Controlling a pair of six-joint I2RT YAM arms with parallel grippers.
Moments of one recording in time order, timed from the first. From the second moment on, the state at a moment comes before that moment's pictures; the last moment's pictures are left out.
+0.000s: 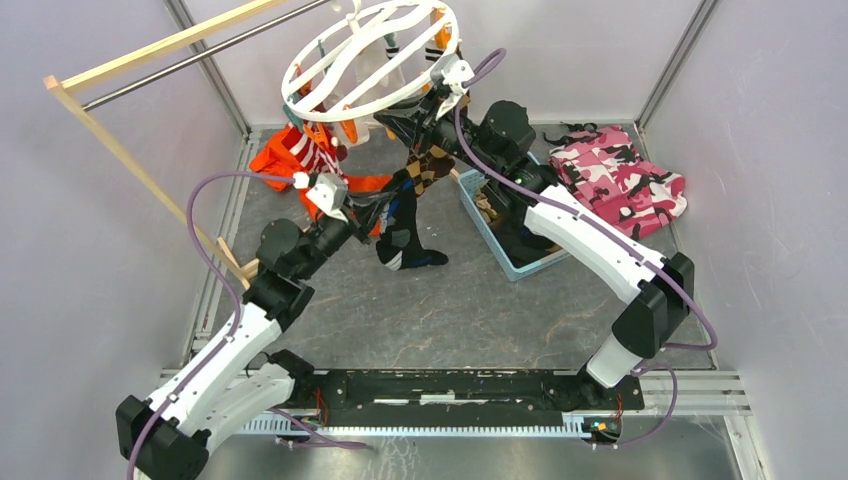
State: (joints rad) left arm -0.53 0.80 0.65 0.36 0.23 -0.09; right arm 0.75 1.64 1.61 0.35 -0.32 0.04
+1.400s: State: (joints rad) left arm -0.43 0.93 0.85 0.36 0.29 -0.09; right arm 0.71 1.67 1.63 0.31 -0.40 0.12
